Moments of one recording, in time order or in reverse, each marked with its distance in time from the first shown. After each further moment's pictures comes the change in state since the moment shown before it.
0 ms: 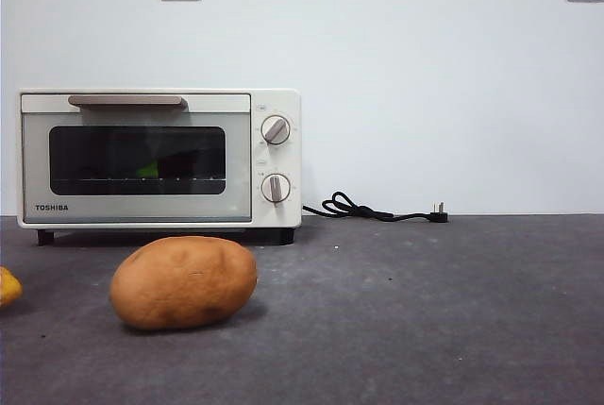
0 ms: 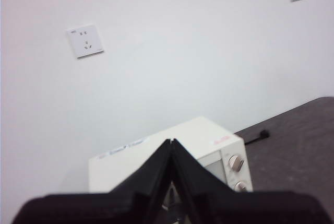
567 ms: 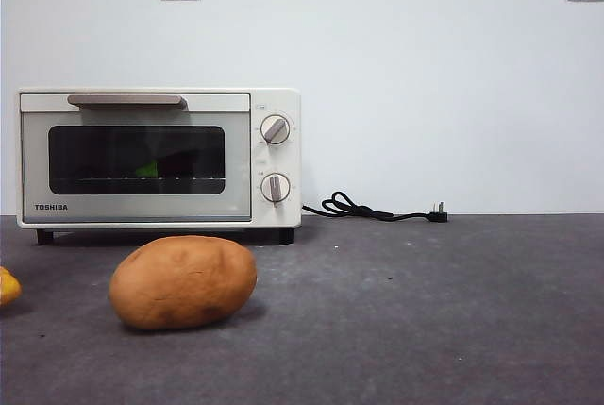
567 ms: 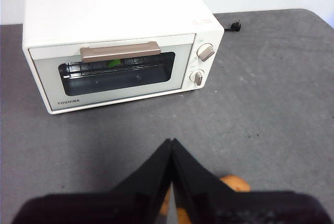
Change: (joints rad) left arm -0.018 0.334 0.265 -0.521 0.001 -0.179; right arm 0.000 0.000 0.000 0.000 0.000 0.000
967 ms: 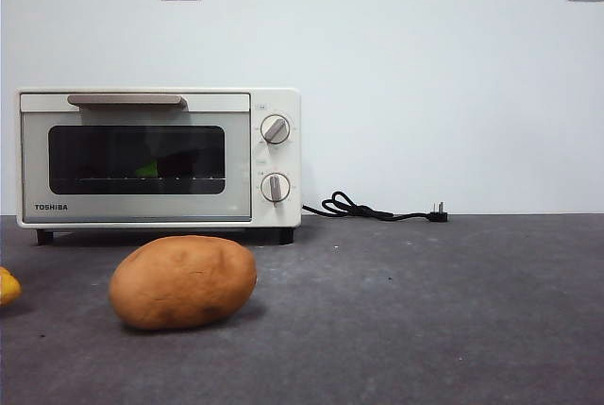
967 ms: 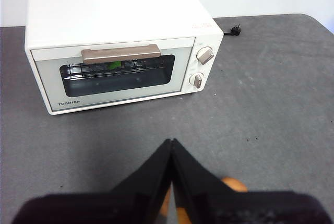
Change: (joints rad) left arm 0.005 -0.016 0.000 -0.005 -0.001 -0.026; right arm 0.000 0.000 0.000 0.000 0.000 0.000
